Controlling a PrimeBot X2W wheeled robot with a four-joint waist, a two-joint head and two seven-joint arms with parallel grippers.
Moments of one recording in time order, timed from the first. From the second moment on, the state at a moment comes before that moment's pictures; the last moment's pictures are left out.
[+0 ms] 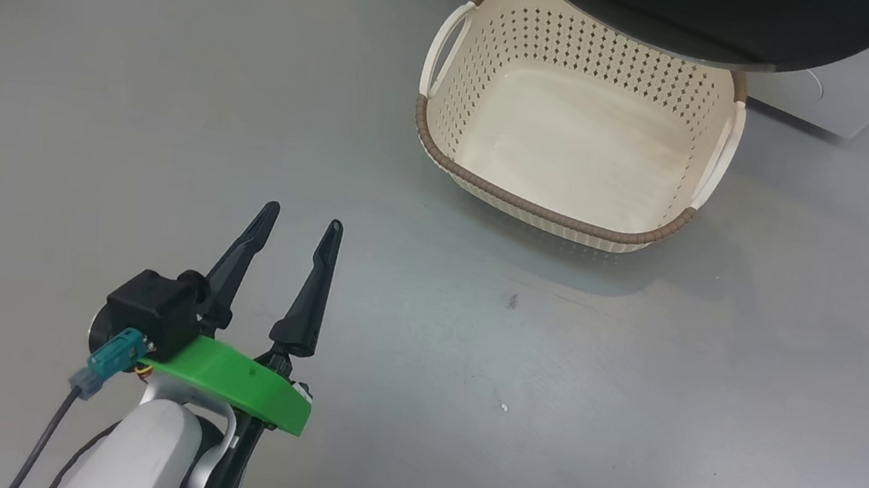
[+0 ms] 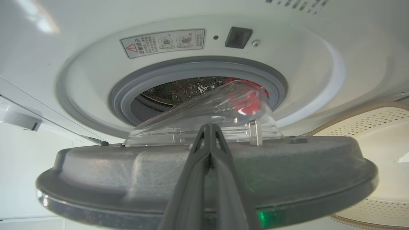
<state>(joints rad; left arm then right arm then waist) -0.27 0.03 -0.38 0.22 -0.53 -0.11 -0.25 -1.02 -0.16 -0.16 0.48 1.29 -0.13 0.50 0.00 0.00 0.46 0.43</state>
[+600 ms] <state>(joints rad) -0.27 0.03 -0.39 0.22 -0.54 -0.10 -0.25 -1.06 -0.17 -0.21 0.64 1.35 -0.13 0.61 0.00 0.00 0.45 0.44</state>
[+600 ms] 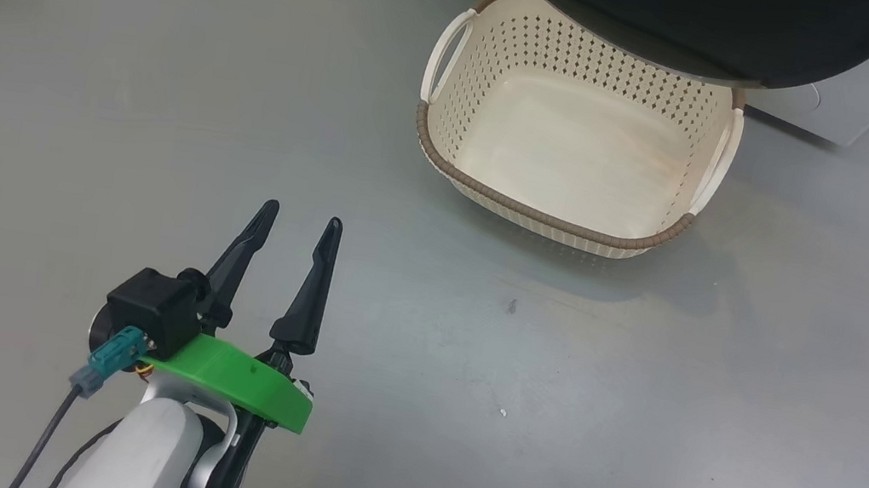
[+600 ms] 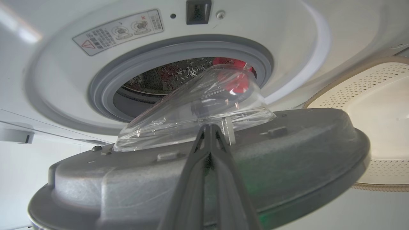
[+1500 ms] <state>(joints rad) -0.27 0.03 -0.39 0.25 -0.52 -0.09 -0.25 -0.99 -0.15 -0.24 0.74 1.42 -0.13 0.73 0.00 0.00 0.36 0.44</state>
